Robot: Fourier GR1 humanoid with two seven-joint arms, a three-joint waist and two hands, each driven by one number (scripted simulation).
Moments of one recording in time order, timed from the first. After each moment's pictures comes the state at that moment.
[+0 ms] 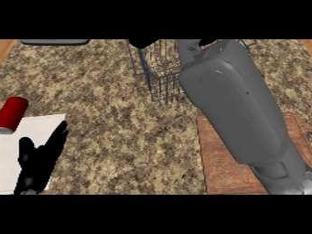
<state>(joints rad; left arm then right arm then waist) 0.11 0.26 -0.06 -1.50 0.12 0.05 0.24 -1.19 -0.05 0.15 -1.23 0.63 -0.18 0.83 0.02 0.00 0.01</state>
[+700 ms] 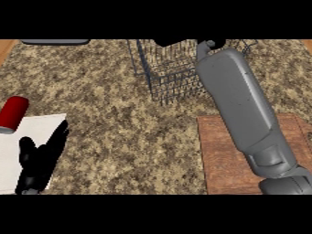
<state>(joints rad) 0.10 0.25 -0.05 -1.49 0.11 0.04 0.24 -1.12 -0.03 -0.03 -0.95 0.48 -0.32 0.49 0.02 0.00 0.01</state>
